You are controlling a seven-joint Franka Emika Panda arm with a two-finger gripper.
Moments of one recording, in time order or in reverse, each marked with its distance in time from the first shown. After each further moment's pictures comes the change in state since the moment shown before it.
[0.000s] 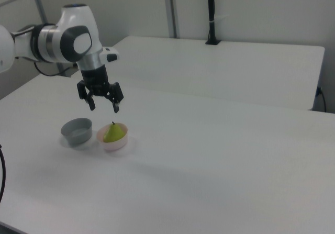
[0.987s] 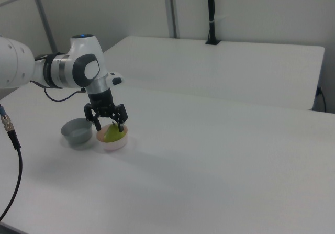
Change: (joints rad) arm 0.029 0.135 0.000 -0.047 -0.064 0.140 -0.002
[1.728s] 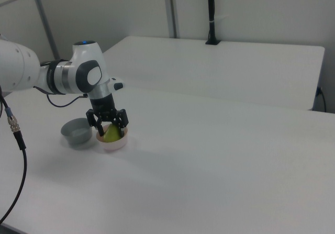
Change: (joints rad) arm 0.005 0.042 0.000 0.000 -0.017 0.041 0.000
